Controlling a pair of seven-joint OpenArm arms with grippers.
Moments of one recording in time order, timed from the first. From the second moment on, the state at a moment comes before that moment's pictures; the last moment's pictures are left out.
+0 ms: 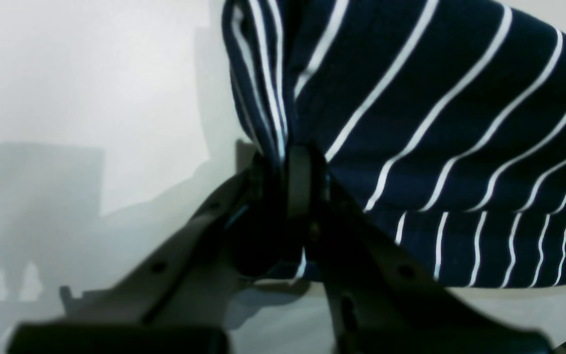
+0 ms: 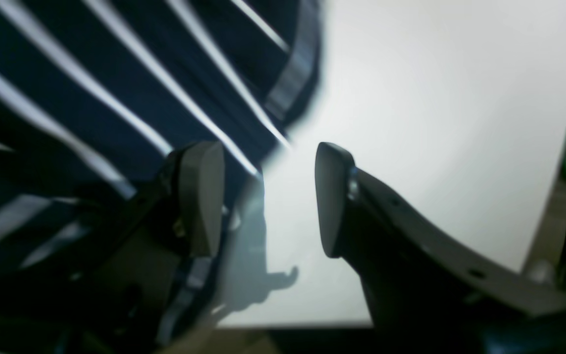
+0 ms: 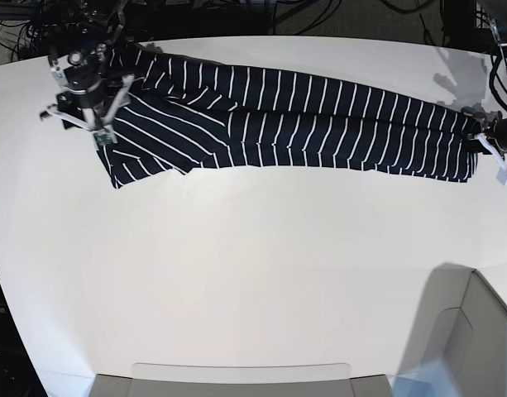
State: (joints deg) left arm -3.7 -40.6 -8.3 37.8 -45.7 -40.2 51.1; right arm -17.6 -6.8 28.6 119.6 -19.1 44.6 -54.2
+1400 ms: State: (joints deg) left arm 16.5 -13.1 -37.2 116.6 -35.9 -36.5 78.2; right arm -12.1 -7.2 36.2 116.3 -19.8 44.6 -53.9
